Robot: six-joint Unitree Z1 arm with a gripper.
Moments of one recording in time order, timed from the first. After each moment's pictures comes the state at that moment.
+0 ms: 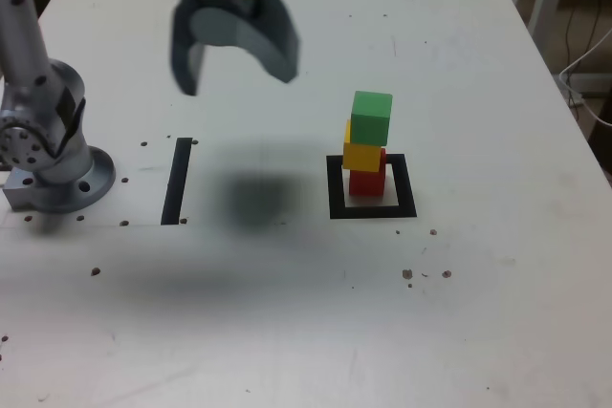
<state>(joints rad) 0.00 1.63 -1.25 1.44 0.11 -0.02</state>
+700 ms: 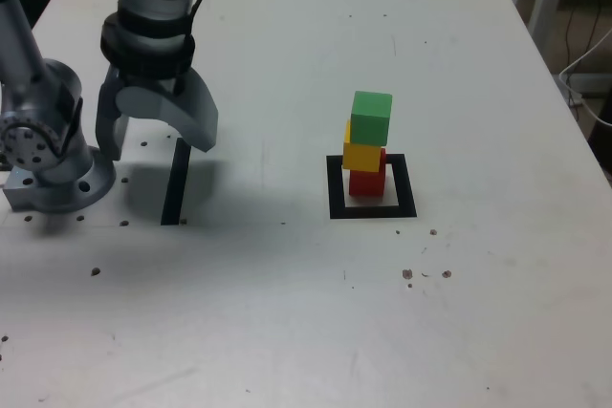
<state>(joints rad) 0.05 1.56 -0.77 1.14 0.04 -0.01</state>
